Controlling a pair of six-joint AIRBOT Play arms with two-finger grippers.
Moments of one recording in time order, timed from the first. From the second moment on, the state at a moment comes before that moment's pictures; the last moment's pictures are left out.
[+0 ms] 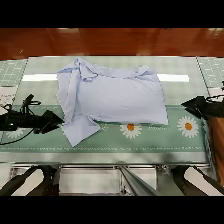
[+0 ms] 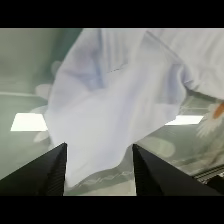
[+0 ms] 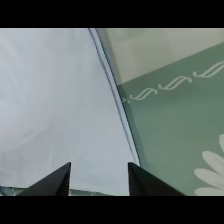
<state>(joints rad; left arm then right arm) 0.37 -1.05 0.54 0.82 -1.23 -1.29 -0.62 -1.10 0.72 -0.77 1.18 1.15</state>
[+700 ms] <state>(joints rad) 0.36 -1.28 0.57 0.60 -1.10 -1.09 -0.63 -1.08 0.68 -0.74 1.18 1.13</state>
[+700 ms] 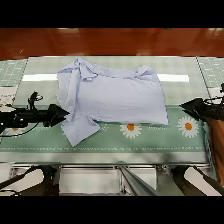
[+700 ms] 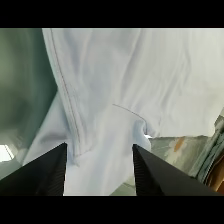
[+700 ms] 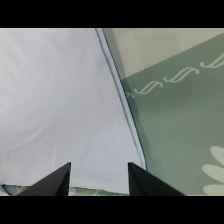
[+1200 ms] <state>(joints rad) 0.20 -1.39 0.64 0.59 -1.04 -1.08 -0.63 -1.08 0.68 -0.75 1.16 1.15</state>
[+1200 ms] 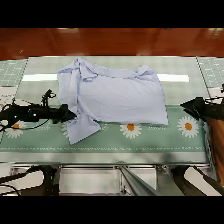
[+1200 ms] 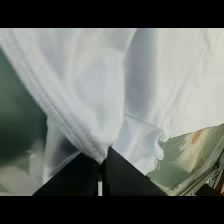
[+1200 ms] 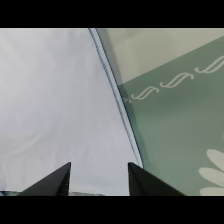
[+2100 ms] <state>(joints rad) 0.19 -1.40 0.75 0.65 -1.16 -1.09 -0.63 -1.18 0.60 -0.90 1.27 1.19</state>
